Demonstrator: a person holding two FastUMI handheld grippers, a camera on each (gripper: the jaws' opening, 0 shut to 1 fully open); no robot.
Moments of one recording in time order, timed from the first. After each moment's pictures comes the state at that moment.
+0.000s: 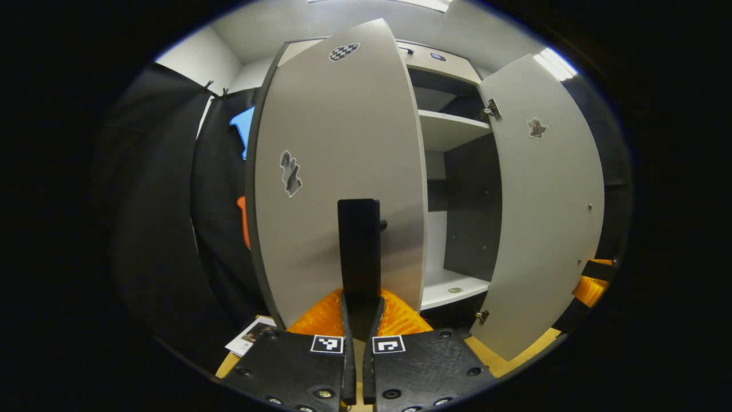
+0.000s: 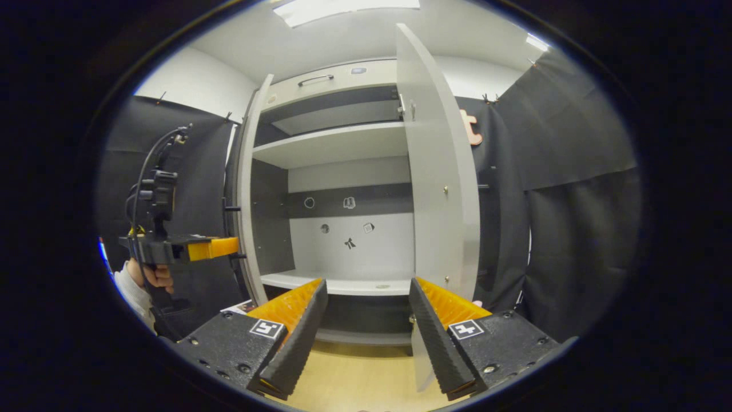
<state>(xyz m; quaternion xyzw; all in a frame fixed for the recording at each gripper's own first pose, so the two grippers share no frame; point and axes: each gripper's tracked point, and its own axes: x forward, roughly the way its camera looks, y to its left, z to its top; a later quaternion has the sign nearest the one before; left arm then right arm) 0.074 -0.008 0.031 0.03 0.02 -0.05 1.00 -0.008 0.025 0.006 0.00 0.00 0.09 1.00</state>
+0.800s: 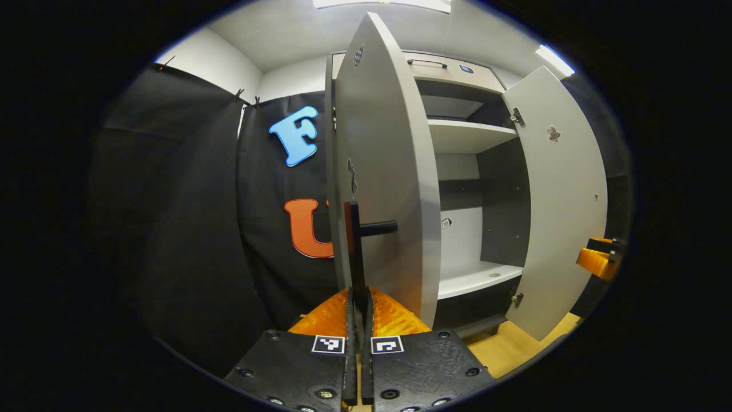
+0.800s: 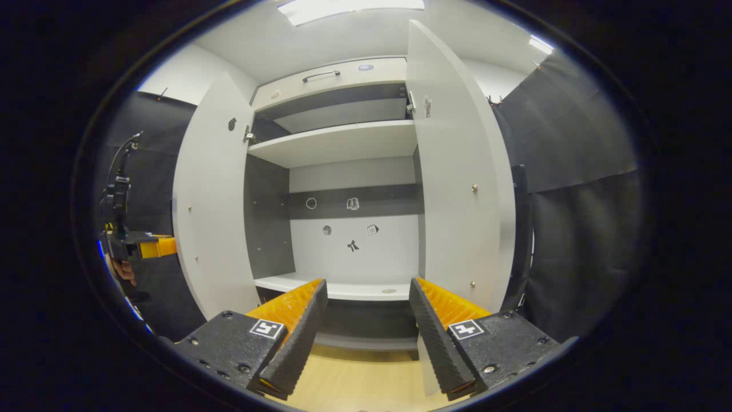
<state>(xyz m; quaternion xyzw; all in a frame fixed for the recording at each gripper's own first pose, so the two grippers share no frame) 0.030 0.101 0.036 0.06 0.01 0.02 1.00 0.014 0.046 0.003 -0.01 0.00 0.08 1.00</state>
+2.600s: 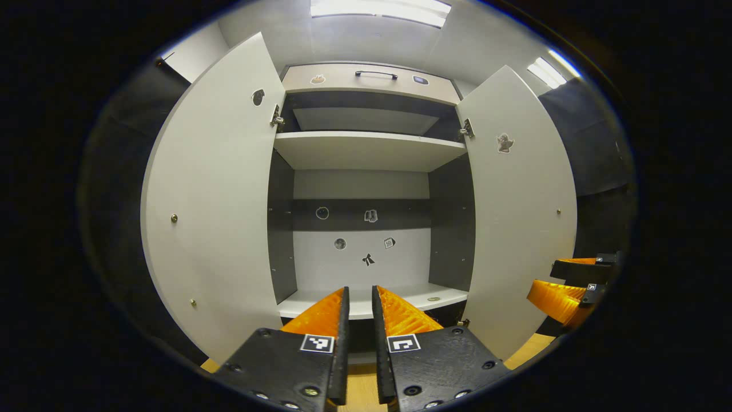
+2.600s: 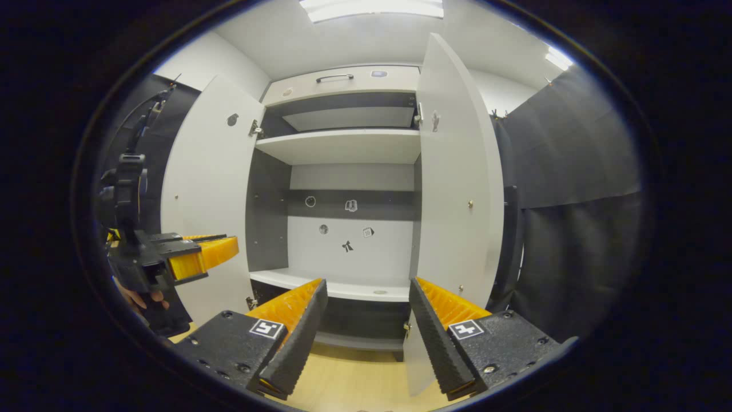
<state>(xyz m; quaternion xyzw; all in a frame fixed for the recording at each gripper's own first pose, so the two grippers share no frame) 0.042 -0.058 0.034 0.01 -0.04 -0.07 1.00 -0.007 0.040 0.007 -0.05 -0.02 0.07 1.00</state>
